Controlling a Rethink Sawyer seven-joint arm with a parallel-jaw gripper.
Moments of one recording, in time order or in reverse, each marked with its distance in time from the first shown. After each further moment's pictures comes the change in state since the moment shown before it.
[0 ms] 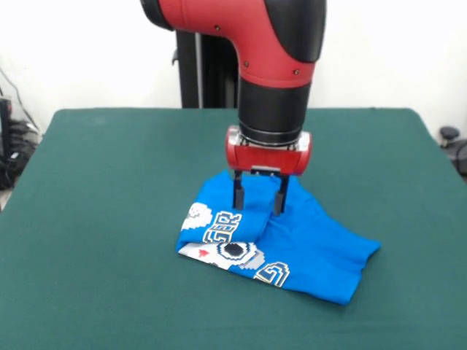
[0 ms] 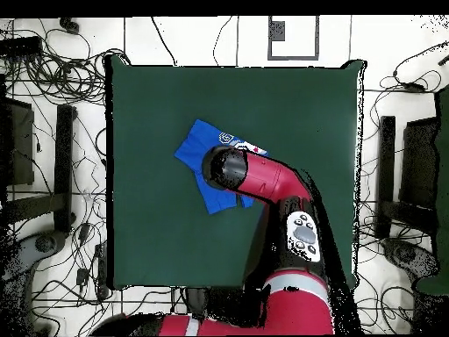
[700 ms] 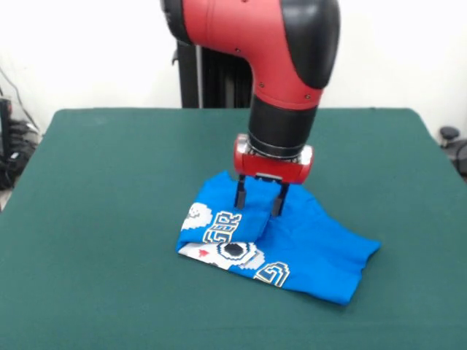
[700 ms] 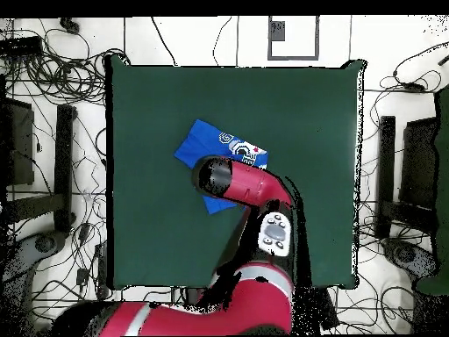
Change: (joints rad) arm 0.124 0.094 -0.134 -0.007 0.067 -0.013 0.052
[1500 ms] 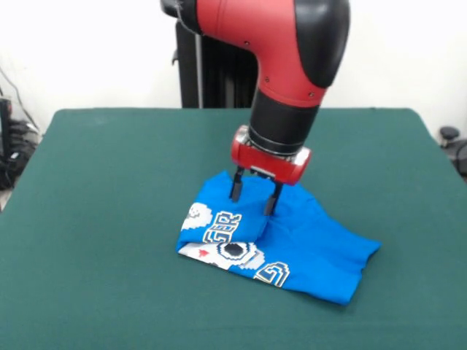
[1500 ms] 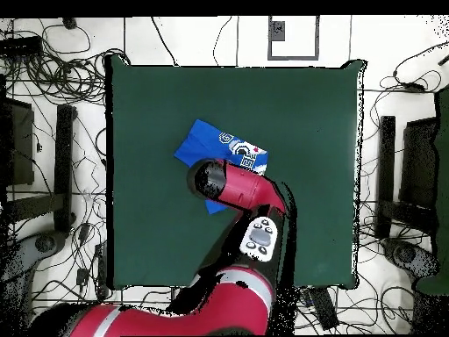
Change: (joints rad) arm 0.061 0.033 -0.090 0.004 0.070 -0.034 0.205
